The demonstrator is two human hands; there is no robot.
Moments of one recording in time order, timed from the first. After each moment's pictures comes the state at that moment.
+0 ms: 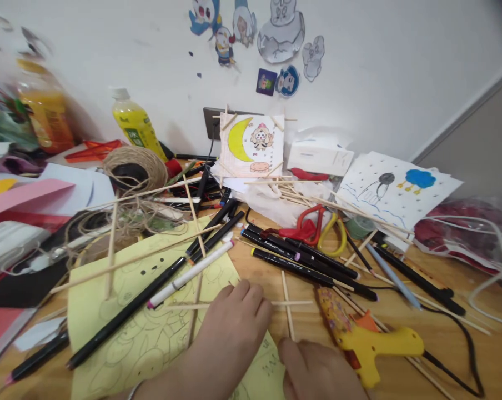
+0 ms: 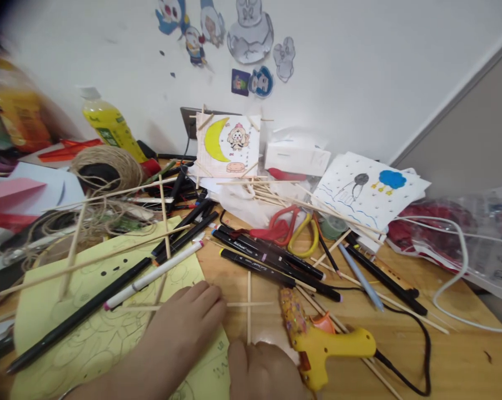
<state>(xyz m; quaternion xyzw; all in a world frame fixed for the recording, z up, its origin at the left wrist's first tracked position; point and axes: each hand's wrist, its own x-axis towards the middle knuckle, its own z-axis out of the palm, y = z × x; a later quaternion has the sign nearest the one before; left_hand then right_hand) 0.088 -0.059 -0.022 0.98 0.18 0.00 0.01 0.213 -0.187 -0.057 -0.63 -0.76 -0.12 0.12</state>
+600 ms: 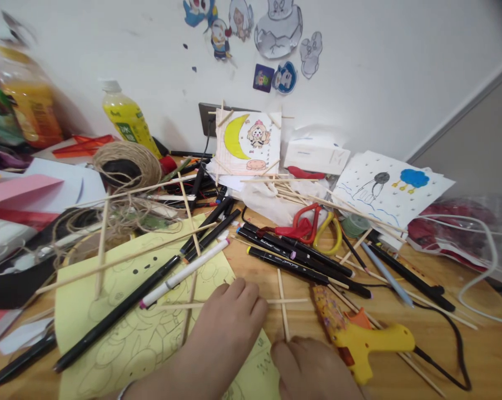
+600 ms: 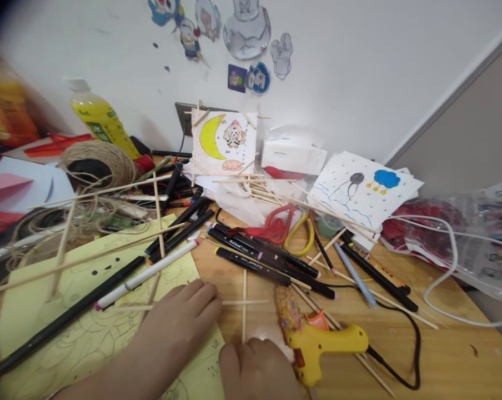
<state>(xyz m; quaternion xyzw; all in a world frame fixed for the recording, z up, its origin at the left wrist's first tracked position) 0.088 -0.058 -0.020 0.98 0.18 0.00 0.00 0.210 -0.184 -0.054 -0.62 -0.76 -0.16 0.11</state>
